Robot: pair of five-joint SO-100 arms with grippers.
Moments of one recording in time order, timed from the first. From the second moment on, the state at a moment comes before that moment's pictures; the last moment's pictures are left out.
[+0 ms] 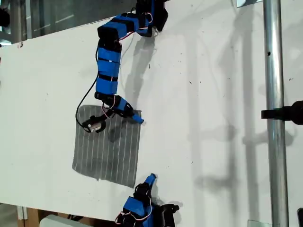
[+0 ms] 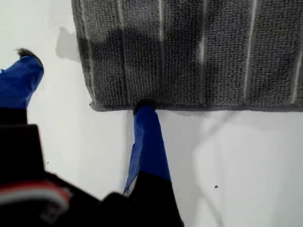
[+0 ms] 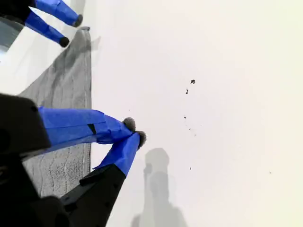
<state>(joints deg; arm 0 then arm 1) 1.1 199.0 178.7 74.0 -87.5 17.9 52.6 61.1 66.8 24.0</state>
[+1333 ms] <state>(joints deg) -6.9 194.9 167.1 77.1 -87.1 19.8 45.6 54.4 66.3 23.4</state>
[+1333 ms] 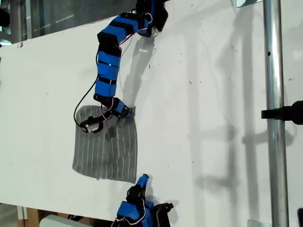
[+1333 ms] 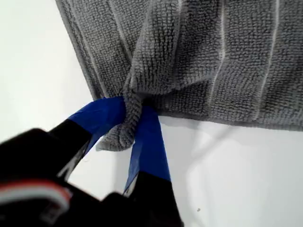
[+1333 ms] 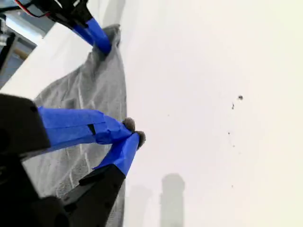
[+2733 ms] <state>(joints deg) -49.7 123.1 105.0 95.6 -39.8 19.8 45.6 54.7 65.4 23.4</state>
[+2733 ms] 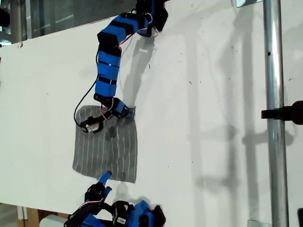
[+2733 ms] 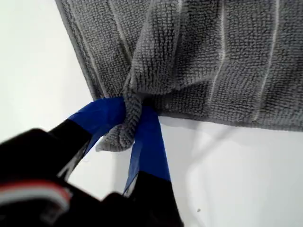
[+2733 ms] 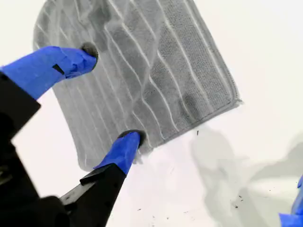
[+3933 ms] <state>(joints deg) -50.4 109.1 137.9 62.5 -51.4 19.8 45.6 55.1 65.3 23.0</state>
